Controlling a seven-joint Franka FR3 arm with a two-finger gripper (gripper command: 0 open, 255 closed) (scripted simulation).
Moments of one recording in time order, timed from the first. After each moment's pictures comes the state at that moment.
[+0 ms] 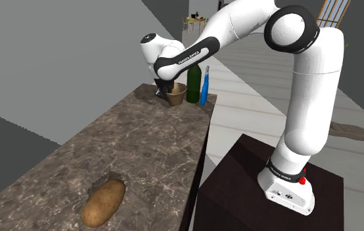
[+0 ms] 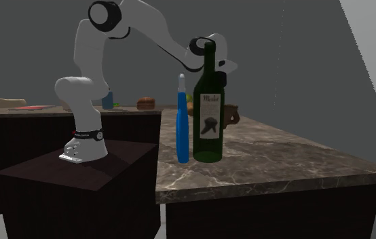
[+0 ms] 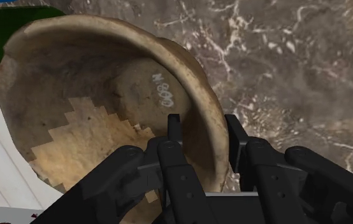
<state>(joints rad) 0.00 0.26 0.21 -1.83 -0.49 2.02 0.39</state>
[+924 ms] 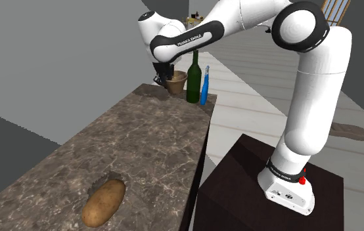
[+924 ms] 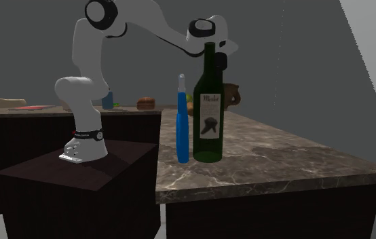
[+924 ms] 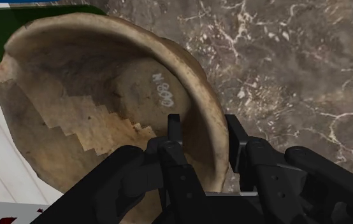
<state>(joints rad) 0.01 0.21 0.22 -1.72 -0.45 1.87 0.32</state>
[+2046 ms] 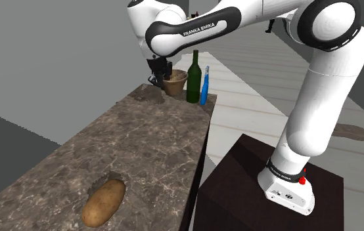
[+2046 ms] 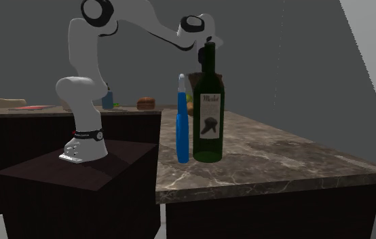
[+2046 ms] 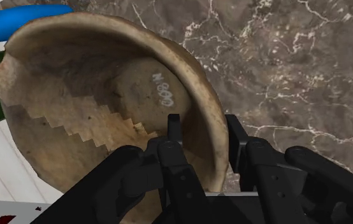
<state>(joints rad) 0.09 0.07 0.30 -1.77 -0.41 1.75 0.43</state>
